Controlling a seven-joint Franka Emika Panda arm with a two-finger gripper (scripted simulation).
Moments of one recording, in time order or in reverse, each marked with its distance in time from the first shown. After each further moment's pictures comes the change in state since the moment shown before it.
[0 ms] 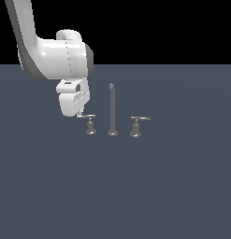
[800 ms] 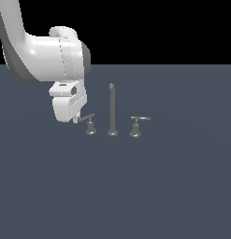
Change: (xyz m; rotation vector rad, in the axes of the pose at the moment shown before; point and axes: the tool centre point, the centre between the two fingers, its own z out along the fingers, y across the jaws) arm 0.001 0.042 0.000 -0.011 -0.004 -0.021
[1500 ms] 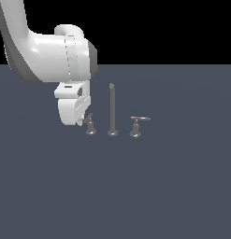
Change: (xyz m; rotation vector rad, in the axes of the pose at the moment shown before) arm 0.024 0.018 0.000 -0.006 -0.005 -0.027
